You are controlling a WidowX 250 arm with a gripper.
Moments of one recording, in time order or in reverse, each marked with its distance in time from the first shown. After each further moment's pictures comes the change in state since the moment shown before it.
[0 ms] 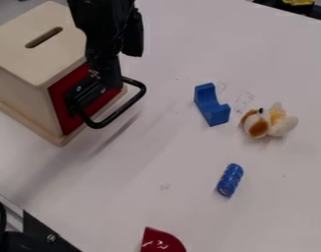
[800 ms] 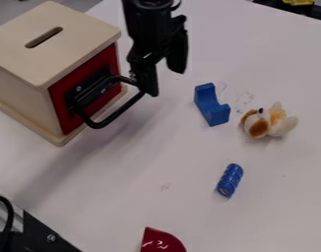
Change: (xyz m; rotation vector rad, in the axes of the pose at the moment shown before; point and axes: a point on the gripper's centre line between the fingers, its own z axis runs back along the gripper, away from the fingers) arm -0.060 -0.035 -0.050 0.085 0.138 -0.392
